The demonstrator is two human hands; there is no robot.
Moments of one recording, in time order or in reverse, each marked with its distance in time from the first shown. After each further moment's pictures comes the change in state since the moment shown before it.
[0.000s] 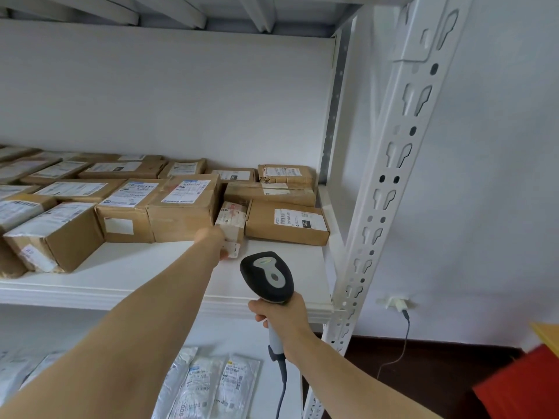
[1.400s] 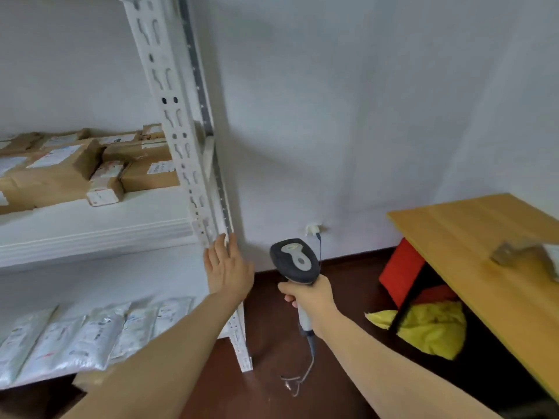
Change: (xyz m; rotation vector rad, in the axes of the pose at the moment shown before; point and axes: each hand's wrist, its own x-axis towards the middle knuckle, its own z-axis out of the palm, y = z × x) left_hand -0.290 -0.237 0.149 1.157 -0.024 0.892; right_hand -0.181 0.103 -0.279 0.135 0.290 0.072
